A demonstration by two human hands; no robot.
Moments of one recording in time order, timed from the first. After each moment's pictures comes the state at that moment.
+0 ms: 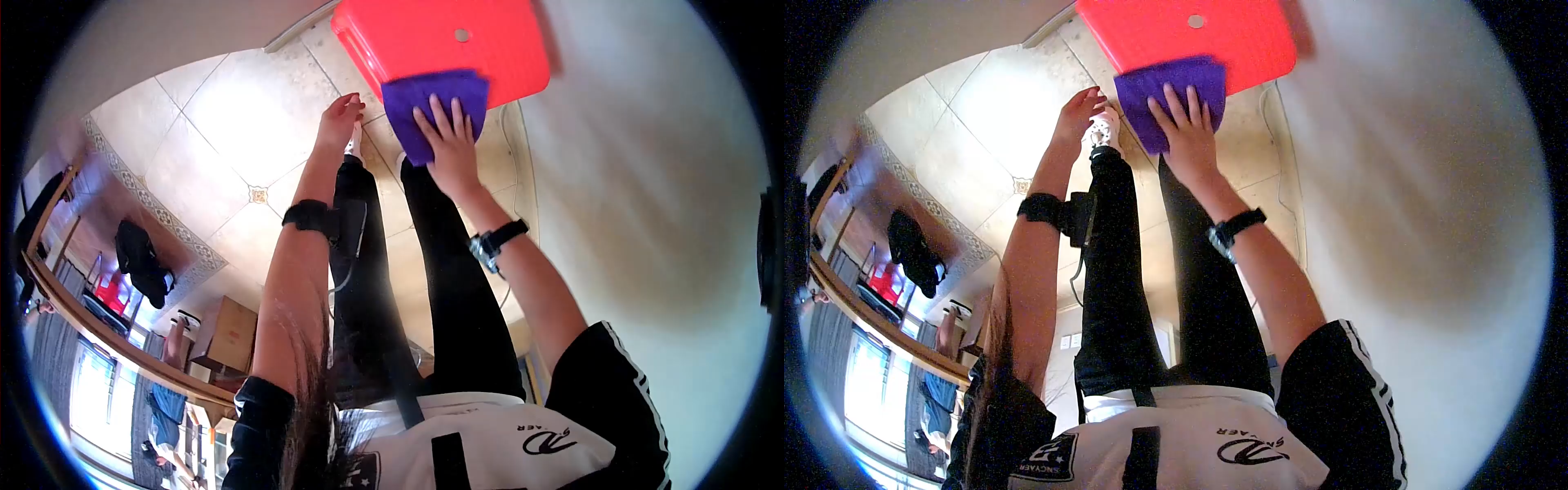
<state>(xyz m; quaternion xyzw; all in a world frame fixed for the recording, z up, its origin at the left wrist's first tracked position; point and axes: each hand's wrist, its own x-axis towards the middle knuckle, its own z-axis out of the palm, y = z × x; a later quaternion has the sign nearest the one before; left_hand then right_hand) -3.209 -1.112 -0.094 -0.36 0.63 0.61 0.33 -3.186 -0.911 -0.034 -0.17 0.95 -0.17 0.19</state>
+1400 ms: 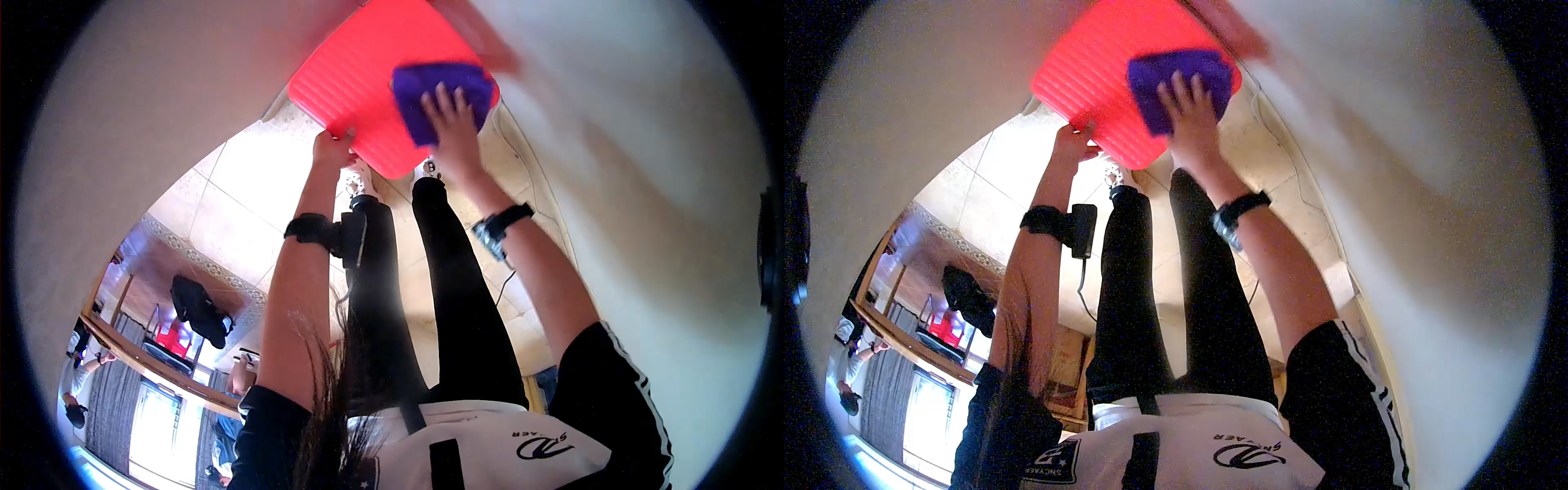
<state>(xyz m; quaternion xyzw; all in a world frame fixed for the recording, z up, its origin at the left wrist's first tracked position) -3.291 -1.080 -0.095 -0.35 0.70 0.47 0.41 -3.259 -0.852 -0.041 -0.06 0.97 -0.20 0.13</state>
